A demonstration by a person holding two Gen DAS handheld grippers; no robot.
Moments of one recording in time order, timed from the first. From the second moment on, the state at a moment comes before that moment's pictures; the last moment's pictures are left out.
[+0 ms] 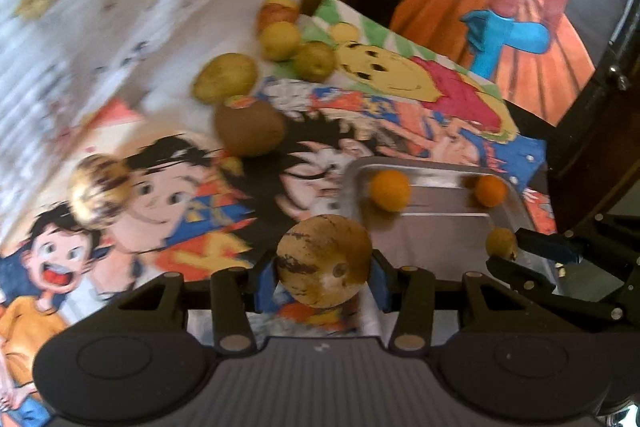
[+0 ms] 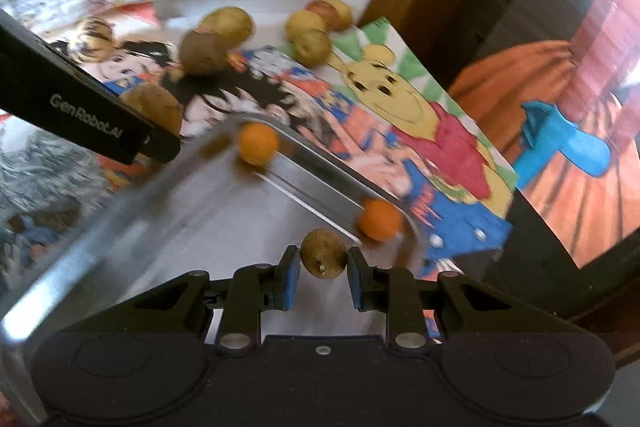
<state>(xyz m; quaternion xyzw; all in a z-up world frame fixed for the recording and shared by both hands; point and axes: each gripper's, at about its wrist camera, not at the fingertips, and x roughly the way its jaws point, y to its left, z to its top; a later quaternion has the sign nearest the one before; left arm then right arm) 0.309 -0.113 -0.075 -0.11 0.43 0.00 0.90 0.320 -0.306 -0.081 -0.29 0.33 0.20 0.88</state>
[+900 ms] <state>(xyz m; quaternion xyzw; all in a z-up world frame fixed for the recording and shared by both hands) 0.365 -0.176 -0.095 -0.08 0.45 0.01 0.89 0.373 -0.341 -0.103 -0.29 0.32 0.24 0.87</state>
